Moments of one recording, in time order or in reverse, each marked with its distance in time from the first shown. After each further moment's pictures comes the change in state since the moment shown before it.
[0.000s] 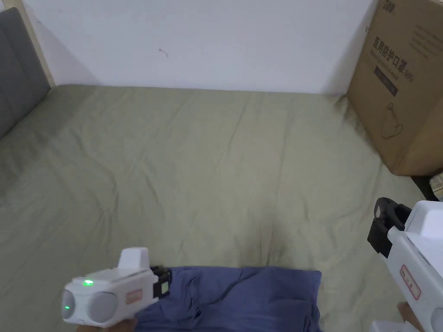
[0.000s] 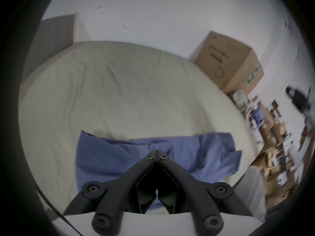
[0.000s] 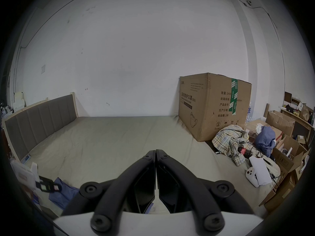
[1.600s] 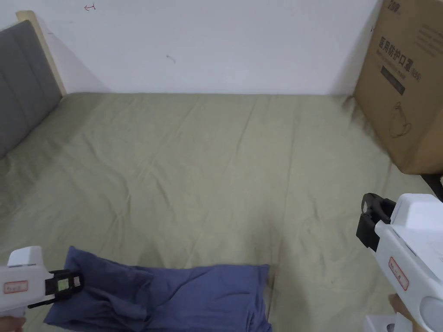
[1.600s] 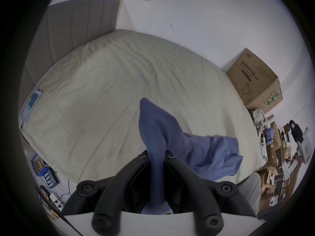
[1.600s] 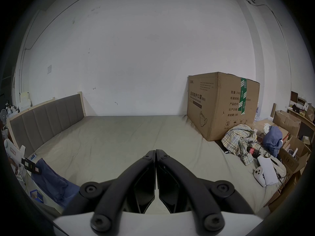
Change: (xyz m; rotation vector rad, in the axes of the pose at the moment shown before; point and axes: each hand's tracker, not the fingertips) left arm -0.113 0.032 0.111 -0.077 0.200 0.160; right arm -0.020 -0.001 -0.002 -0.005 0.070 0.001
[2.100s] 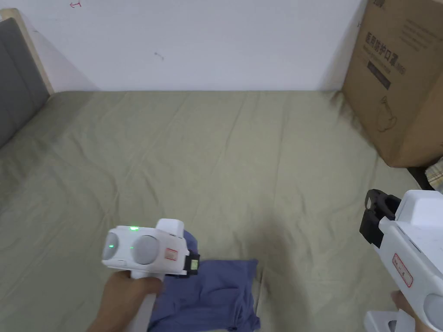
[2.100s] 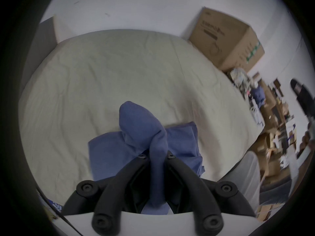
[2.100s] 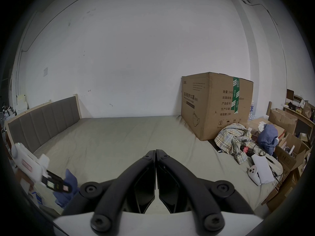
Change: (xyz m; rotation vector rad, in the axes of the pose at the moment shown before) left arm 0.236 -0.018 -0.099 -0.190 -0.099 -0.360; right arm 0.027 -0.002 0.015 0.008 -0.042 -0.020
